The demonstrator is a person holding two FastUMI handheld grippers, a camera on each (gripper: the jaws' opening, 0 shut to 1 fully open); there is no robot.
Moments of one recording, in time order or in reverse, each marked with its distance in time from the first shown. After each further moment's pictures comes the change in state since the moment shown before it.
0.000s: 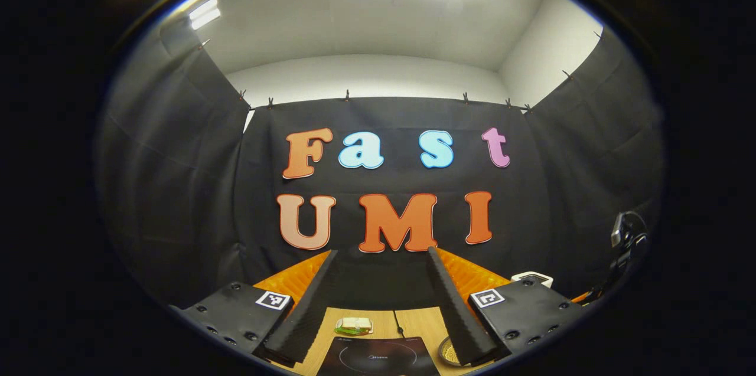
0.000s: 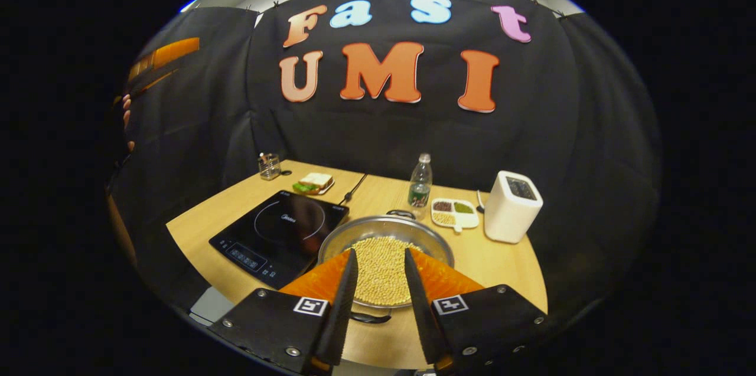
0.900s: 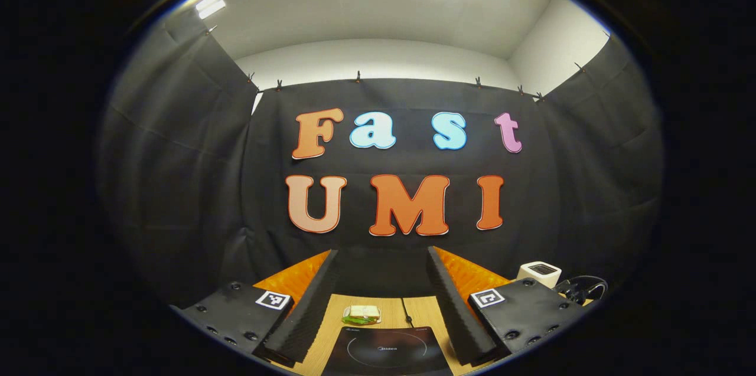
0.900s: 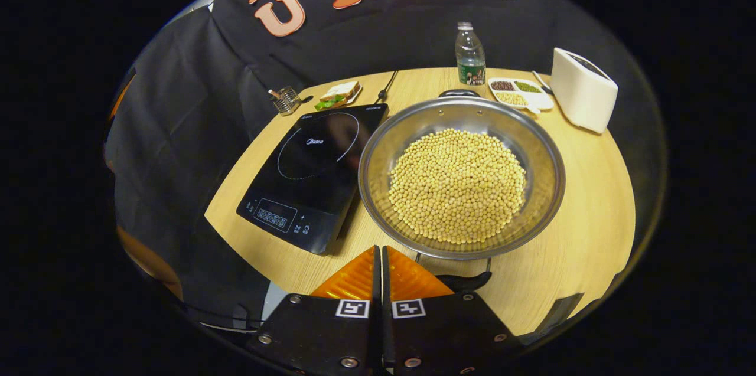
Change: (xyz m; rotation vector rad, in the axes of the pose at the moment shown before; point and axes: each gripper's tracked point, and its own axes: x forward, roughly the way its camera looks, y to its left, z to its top) left arm 0.009 0.026 -0.034 -0.004 0.087 0.029; right arm 0.070 0.073 -0.113 0.247 0.473 0.210
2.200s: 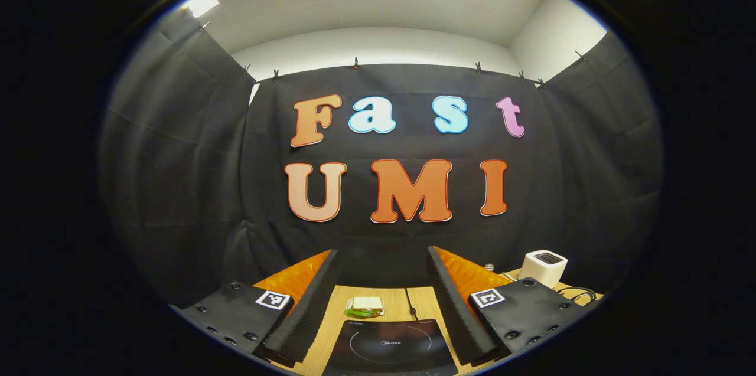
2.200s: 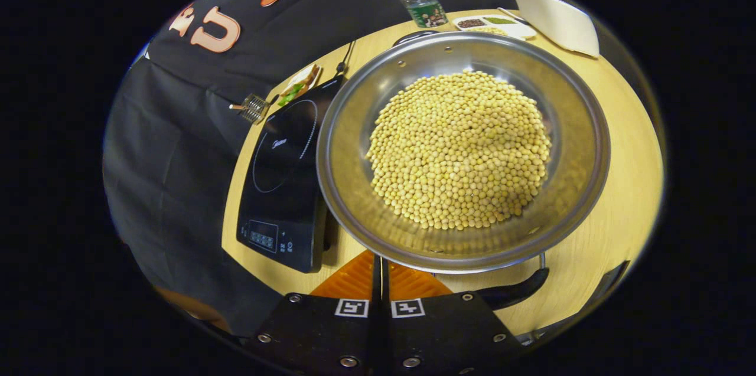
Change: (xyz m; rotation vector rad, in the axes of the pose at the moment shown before) left arm 0.014 -0.003 -0.023 0.022 0.061 0.004; right arm 0.054 -0.028 -0.015 0.280 0.118 -0.010
